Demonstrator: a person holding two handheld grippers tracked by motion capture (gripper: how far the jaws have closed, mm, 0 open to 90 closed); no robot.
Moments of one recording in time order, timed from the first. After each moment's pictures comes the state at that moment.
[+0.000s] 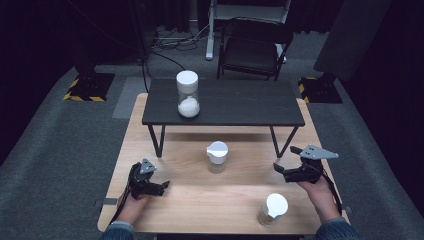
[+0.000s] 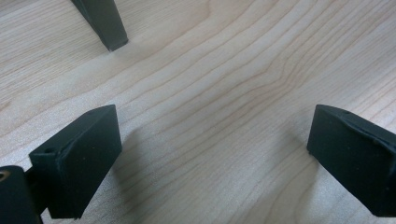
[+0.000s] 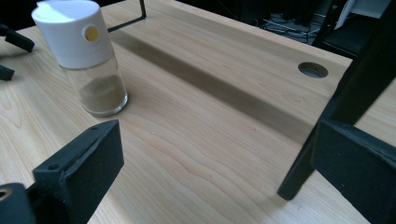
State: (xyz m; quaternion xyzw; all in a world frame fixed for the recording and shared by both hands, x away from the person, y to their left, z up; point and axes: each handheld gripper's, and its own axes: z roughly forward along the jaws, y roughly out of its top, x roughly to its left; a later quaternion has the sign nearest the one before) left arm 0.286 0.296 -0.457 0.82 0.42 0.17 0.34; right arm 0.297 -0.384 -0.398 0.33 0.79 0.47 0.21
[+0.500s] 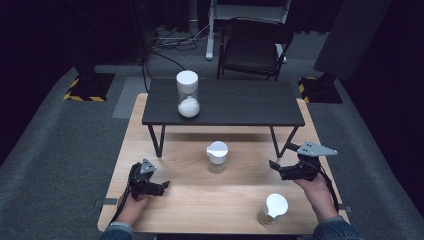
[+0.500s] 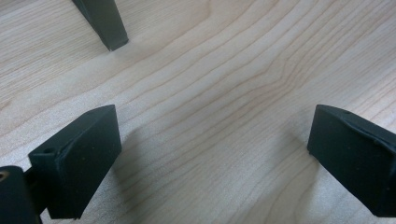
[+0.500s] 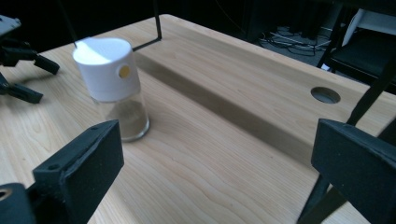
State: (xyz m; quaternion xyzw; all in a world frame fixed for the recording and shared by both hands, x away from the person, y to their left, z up) left arm 0.286 0.295 -0.457 0.82 0.42 0.17 0.34; right arm 0.290 -0.368 -0.377 0.31 0.78 0.49 0.21
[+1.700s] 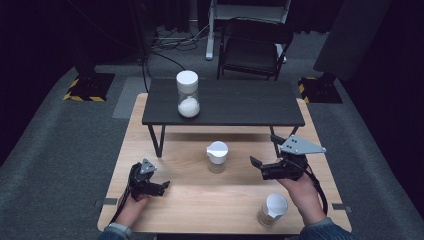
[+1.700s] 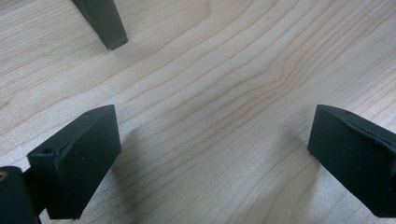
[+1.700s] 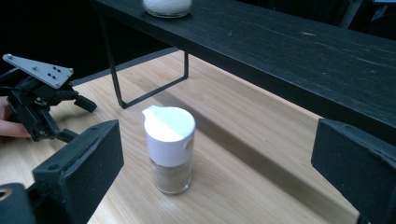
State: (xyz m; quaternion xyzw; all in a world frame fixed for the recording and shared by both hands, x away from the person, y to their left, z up) left arm 0.286 0.294 -0.457 0.82 0.42 0.17 0.34; right arm 0.255 -0.298 -0.321 0.29 0.78 0.51 0.24
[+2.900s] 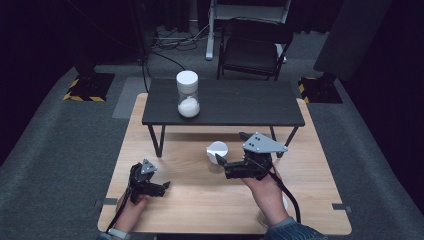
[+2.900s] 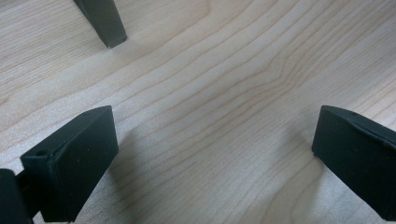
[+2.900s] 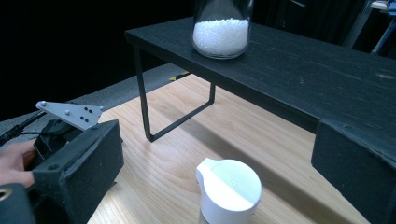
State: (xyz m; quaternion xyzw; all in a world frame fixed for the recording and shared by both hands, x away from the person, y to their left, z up) left arm 0.285 0.291 -0.456 0.82 0.43 0.17 0.33; right arm 0.246 -0.210 -0.313 0.29 0.77 0.52 0.24
